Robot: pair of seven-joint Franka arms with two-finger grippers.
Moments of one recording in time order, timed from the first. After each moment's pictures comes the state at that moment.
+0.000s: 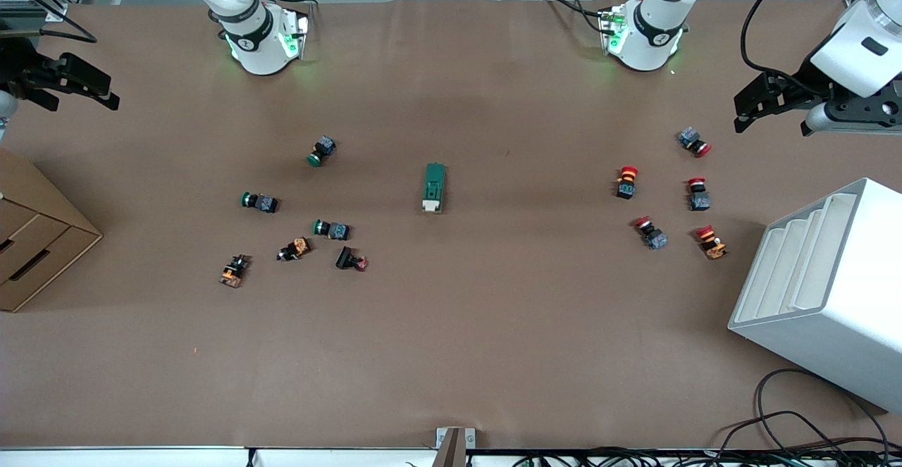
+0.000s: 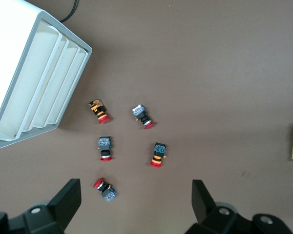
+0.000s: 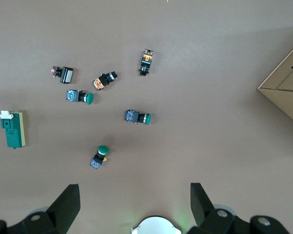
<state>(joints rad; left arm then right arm) 0.04 -0.08 -0.18 -1.61 -0.01 1.57 -0.07 0.00 -0.12 -0.02 -1.62 0.04 1.42 0.00</state>
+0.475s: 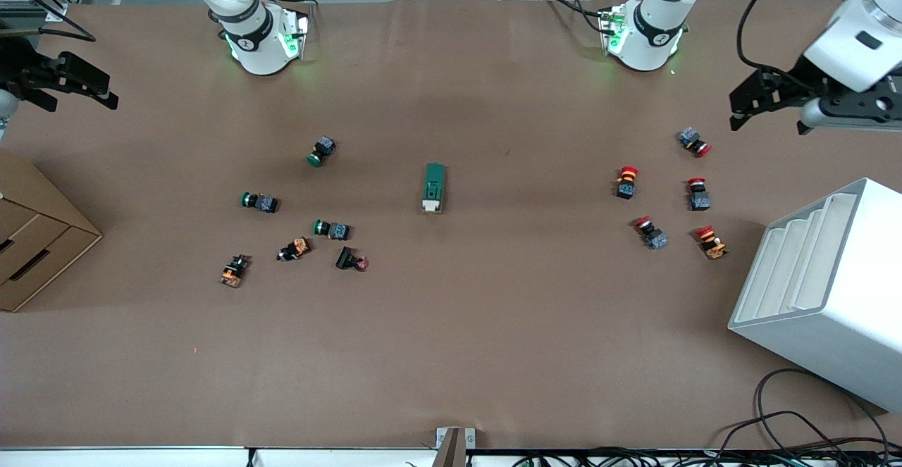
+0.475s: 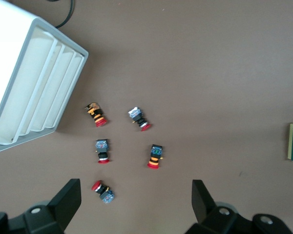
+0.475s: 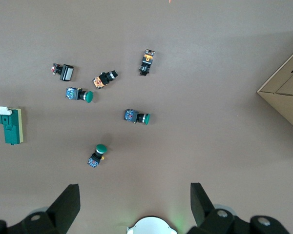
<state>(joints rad) 0.03 -0.08 -0.22 -1.59 -0.01 1.57 -0.09 0.00 -0.12 -0.03 -1.62 0.04 1.42 -0.03</state>
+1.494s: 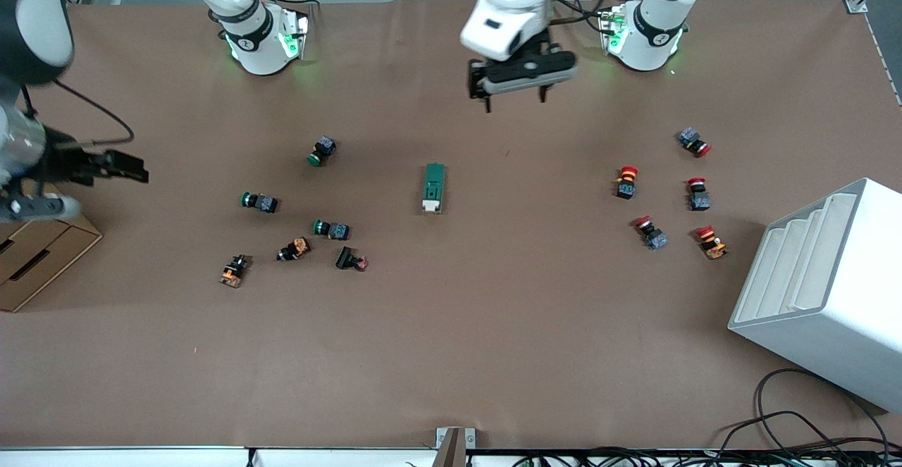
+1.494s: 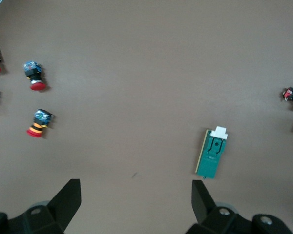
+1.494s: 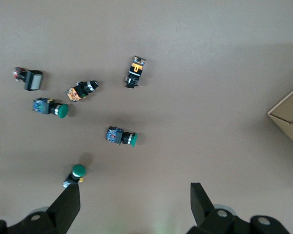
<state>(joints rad) -0.14 0.16 -0.83 -1.70 0.32 1.81 -1.22 -0.01 0.17 -0.04 -1.61 0.01 1.57 -0.11</state>
